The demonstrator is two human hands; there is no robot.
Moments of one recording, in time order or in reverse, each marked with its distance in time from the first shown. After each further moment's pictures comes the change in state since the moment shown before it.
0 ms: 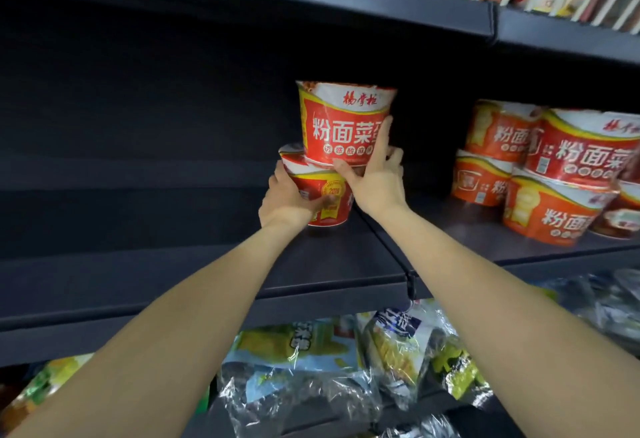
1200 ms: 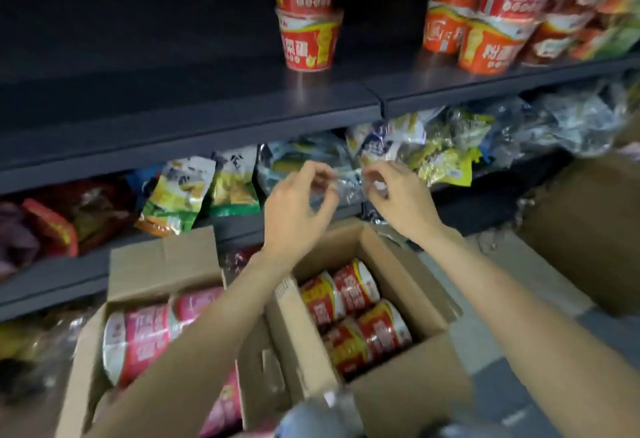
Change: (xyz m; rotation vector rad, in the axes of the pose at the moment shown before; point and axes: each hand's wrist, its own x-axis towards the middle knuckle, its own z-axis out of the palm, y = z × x) left_hand -0.319 -0.028 -0.125 -0.077 -0.094 0.464; right_hand -0.300 -0.016 -0.096 -0.204 -0.240 -0.096
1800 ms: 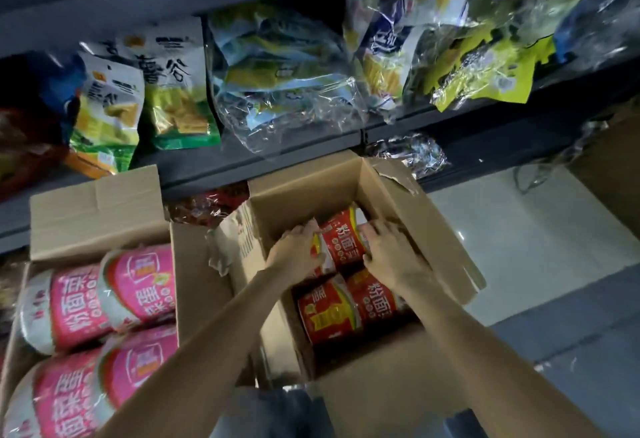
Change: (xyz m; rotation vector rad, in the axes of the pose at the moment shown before) left_hand -0.124 -0.149 0.175 0.373 -0.912 -0.584; right_hand -0.122 0.142 0.182 -0.219 -0.710 0.180
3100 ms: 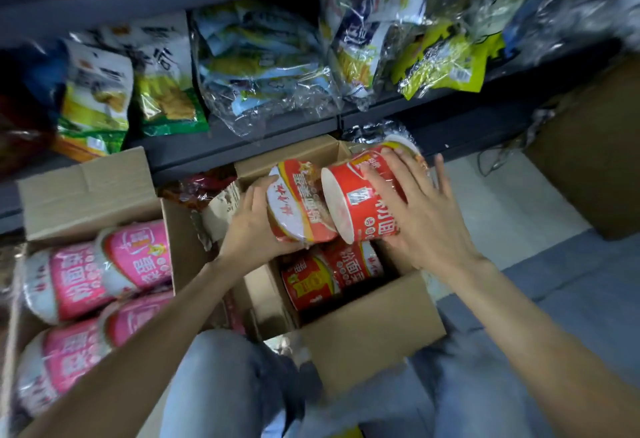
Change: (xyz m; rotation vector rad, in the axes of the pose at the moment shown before) left_hand -0.069 0.000 -0.046 -0.177 0.412 0.252; right_hand -0.097 0.012 -0.111 -0.385 0.521 -0.233
